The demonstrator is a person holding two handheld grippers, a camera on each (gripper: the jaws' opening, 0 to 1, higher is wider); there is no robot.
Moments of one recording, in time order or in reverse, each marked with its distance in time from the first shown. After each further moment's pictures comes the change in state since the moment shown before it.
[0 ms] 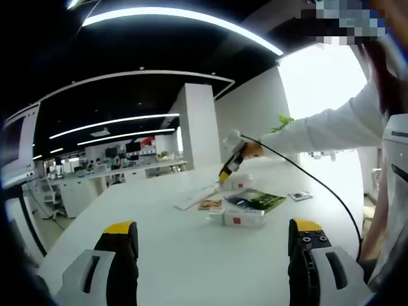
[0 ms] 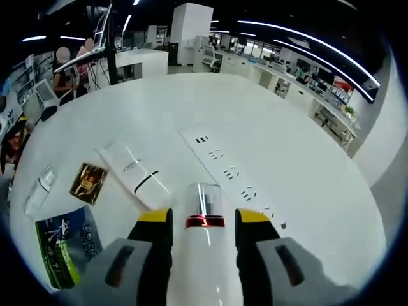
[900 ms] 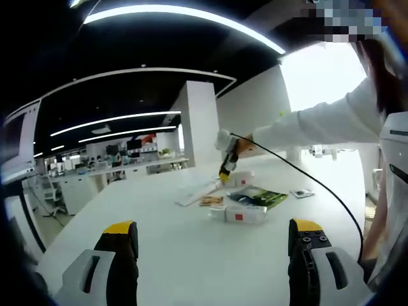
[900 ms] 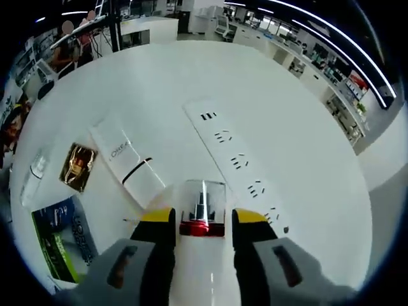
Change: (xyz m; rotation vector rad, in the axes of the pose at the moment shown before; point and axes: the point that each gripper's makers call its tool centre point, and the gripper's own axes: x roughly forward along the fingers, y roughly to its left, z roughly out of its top) left arm 0.003 0.004 -0.006 -0.008 0.017 0.008; right arm 0.022 -0.006 -0.010 -0.091 0.248 0.045
